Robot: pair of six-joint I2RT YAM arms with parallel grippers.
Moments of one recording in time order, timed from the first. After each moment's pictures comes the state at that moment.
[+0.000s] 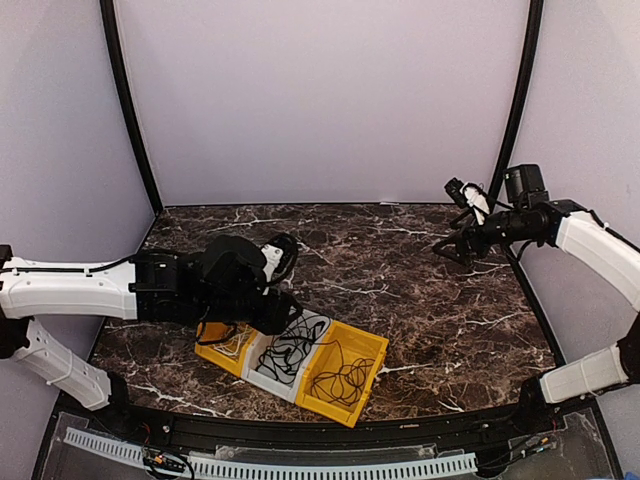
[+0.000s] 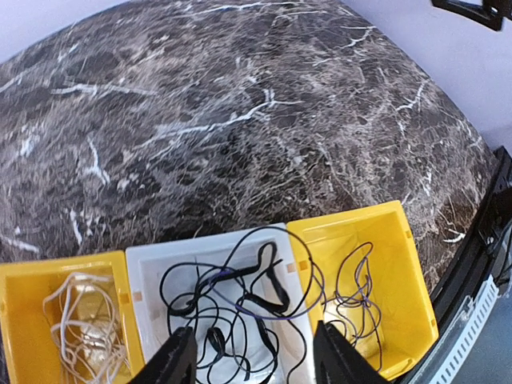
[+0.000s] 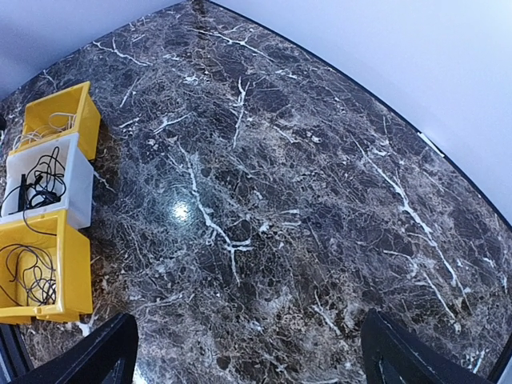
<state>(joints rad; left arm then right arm) -1.14 1.35 1.02 -0.41 -0.25 -0.46 0.20 1.25 1.07 -0.57 -0.58 -0.49</state>
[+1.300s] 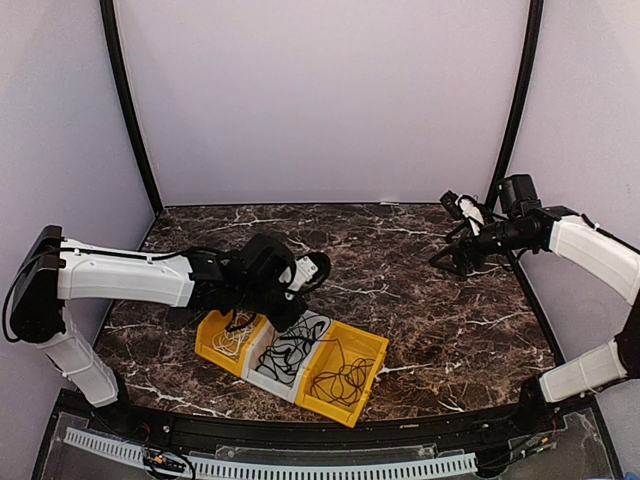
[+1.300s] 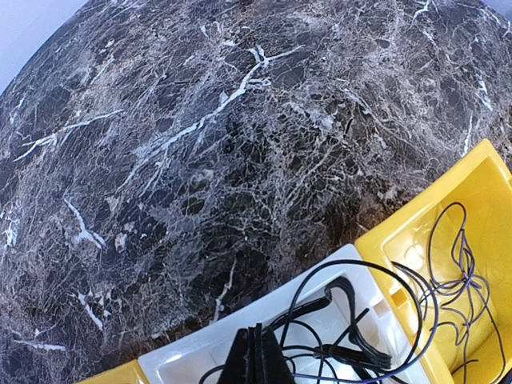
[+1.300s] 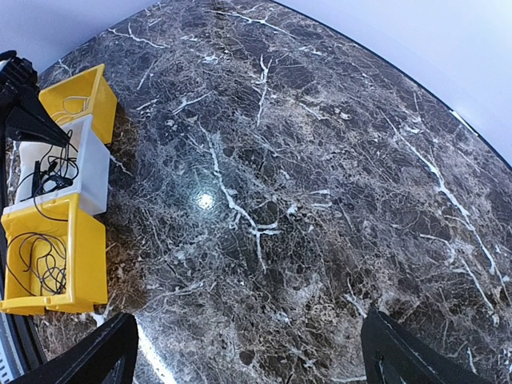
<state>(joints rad) -0.99 1.61 1.05 -0.28 -0.11 0.00 0.20 1.29 1.01 -0.57 -0.63 -0.48</state>
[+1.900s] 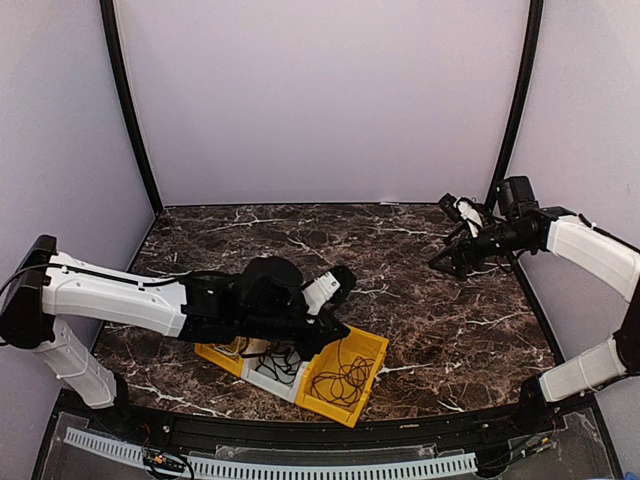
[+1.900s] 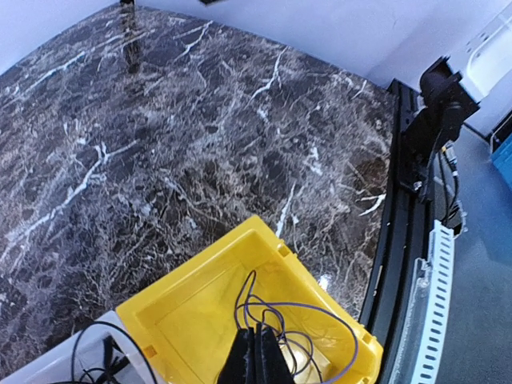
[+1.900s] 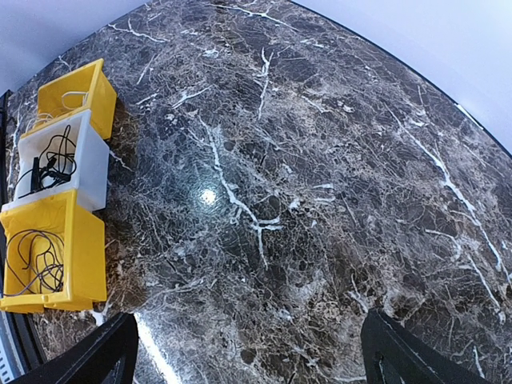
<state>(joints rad) -1.16 1.51 0.99 -0.03 0.08 -0.18 0.20 1.30 1.01 -0.57 -0.63 -0.49</state>
